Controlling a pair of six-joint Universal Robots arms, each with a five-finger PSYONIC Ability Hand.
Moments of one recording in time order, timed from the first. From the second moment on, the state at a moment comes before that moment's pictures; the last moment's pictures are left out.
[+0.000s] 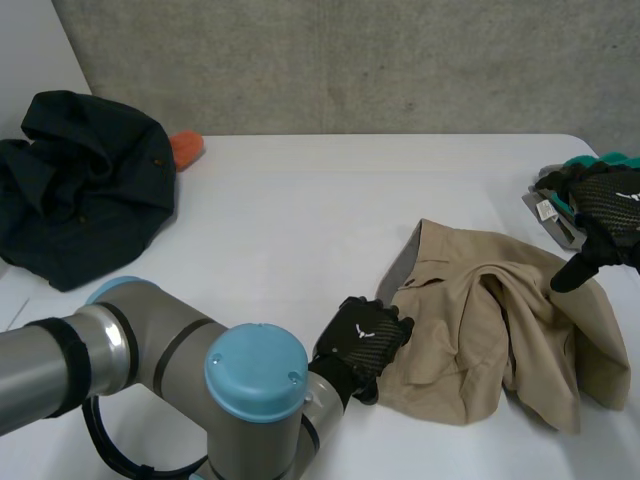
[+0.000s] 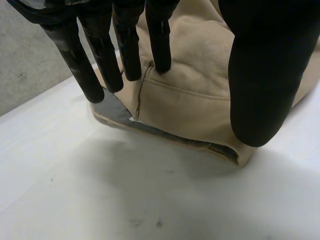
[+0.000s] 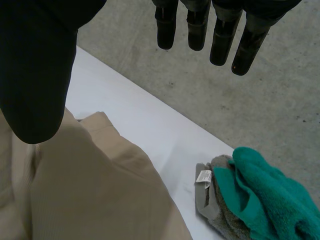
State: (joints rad) left arm 3.81 -2.24 -1.51 3.44 -1.55 3.33; right arm 1.57 -1.64 1.84 -0.01 1.25 2.81; left_hand 0.47 0.46 0.47 0.47 0.30; right_hand 0.20 0.23 0.21 0.23 0.06
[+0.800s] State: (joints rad) left arm 4.35 -1.93 -1.48 3.65 -1.68 3.52; right arm 1.65 -1.49 1.67 -0.01 1.26 2.85; left_hand 1.14 1.20 1.19 1.20 0.97; right_hand 0.20 0.23 0.21 0.23 0.06
